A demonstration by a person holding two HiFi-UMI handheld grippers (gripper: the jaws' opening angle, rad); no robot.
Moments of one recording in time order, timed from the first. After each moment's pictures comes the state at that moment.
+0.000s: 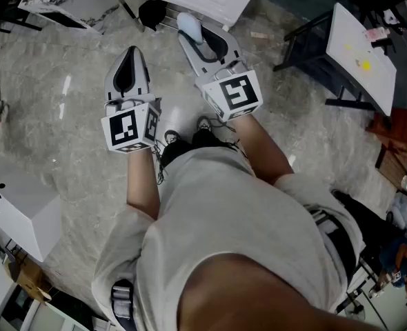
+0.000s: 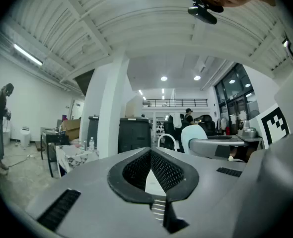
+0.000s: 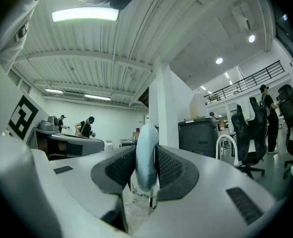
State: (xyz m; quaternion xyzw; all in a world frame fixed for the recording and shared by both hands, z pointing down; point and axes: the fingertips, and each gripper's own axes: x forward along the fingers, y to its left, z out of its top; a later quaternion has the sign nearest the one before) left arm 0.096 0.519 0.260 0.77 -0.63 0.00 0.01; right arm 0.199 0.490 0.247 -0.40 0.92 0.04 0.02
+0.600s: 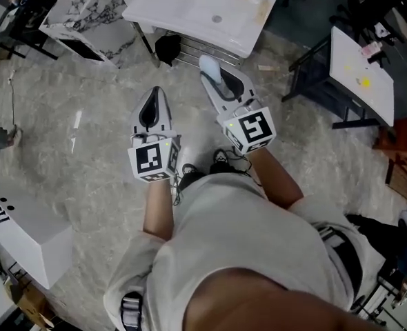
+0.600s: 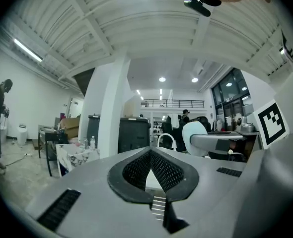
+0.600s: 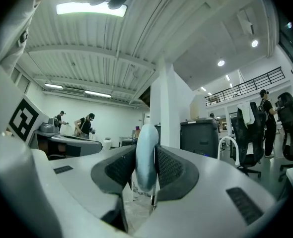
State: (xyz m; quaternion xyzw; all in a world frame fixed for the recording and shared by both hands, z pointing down) left arm 0.044 0.581 0.268 0.78 -0.62 0.00 0.02; right arm 0.156 0.551 0.248 -0.41 0.91 0.05 0.00
